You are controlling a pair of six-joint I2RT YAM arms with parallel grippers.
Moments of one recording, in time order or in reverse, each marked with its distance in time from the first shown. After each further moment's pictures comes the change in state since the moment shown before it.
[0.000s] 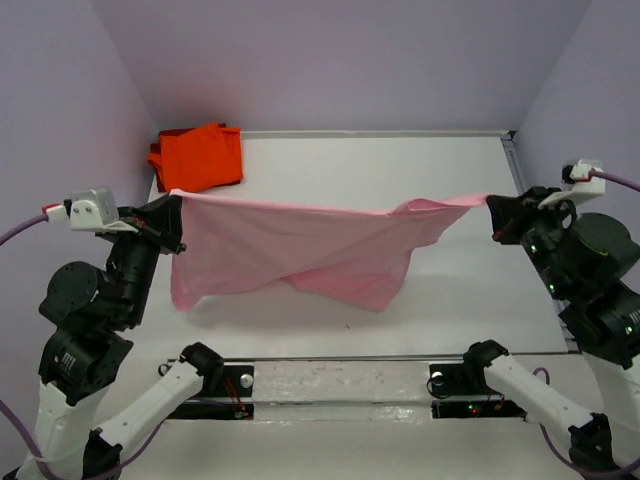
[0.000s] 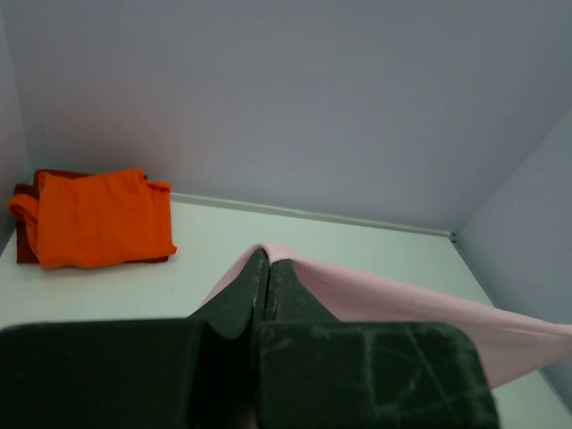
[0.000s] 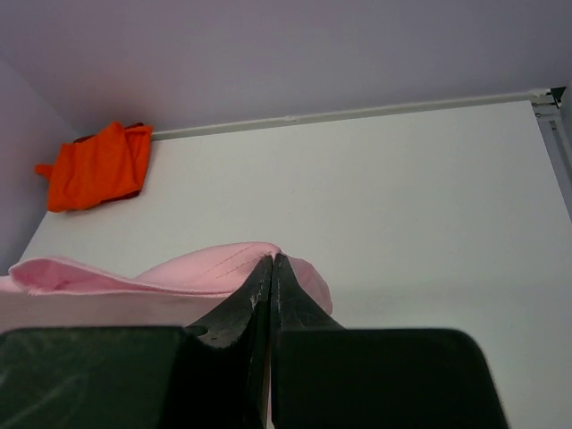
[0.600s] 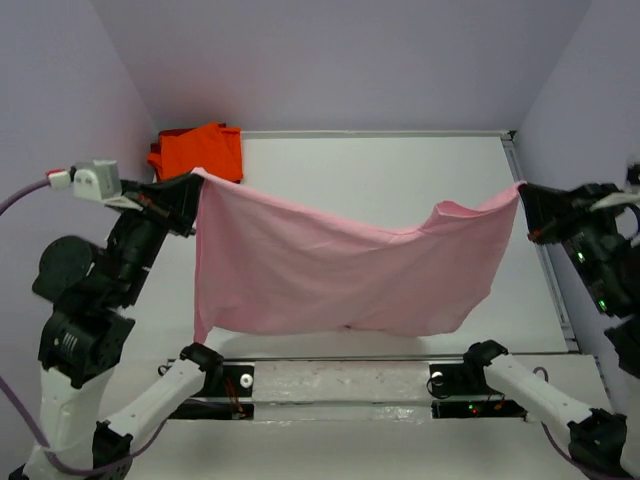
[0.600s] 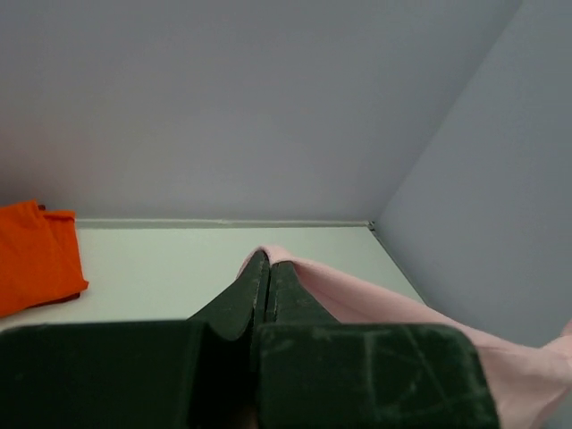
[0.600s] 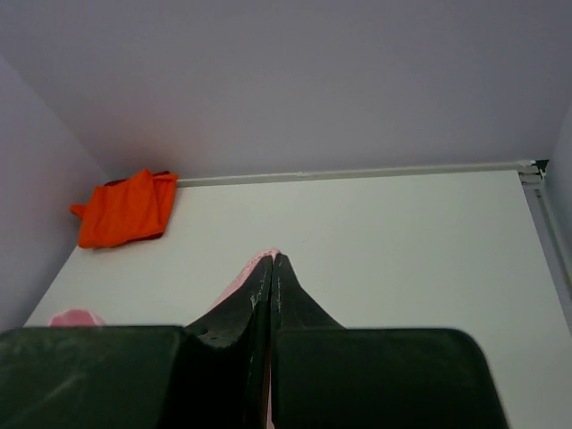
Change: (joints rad) left arm 0.095 0.092 0.133 0.017 0.313 -0.094; right arm 0.003 -0.019 0.267 -0.113 -0.095 -0.047
